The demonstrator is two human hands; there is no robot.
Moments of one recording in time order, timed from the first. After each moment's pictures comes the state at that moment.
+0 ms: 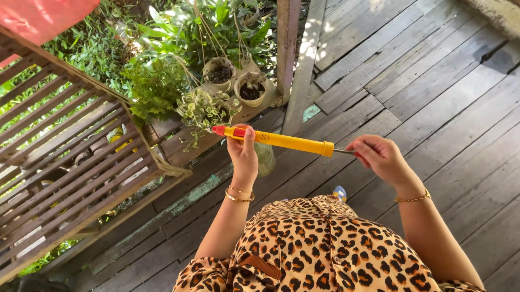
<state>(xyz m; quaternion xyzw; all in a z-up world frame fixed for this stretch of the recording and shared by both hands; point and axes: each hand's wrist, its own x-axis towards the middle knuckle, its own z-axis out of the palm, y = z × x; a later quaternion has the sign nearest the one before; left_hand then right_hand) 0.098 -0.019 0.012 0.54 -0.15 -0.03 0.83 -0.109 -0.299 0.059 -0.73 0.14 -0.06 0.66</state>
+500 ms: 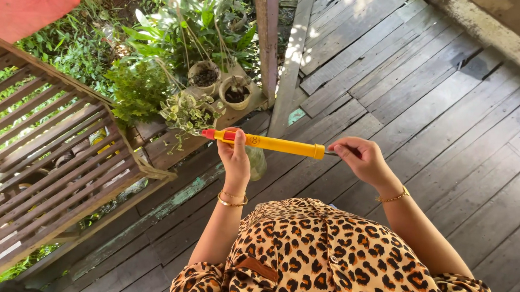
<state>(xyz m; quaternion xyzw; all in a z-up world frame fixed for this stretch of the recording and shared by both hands) 0.057 -0.060 0.025 0.53 -0.13 -0.02 0.84 -0.134 -0.318 0.078 -0.78 0.11 -0.11 0.60</state>
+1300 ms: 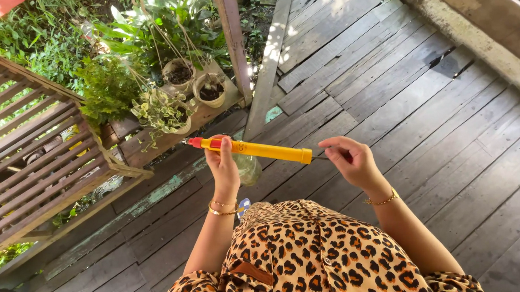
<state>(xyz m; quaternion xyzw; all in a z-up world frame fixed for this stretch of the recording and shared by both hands) -0.033 -0.141 0.012 0.54 -0.10 0.01 0.84 -0.220 -0.402 0.090 -0.81 0.10 -0.15 0.56</state>
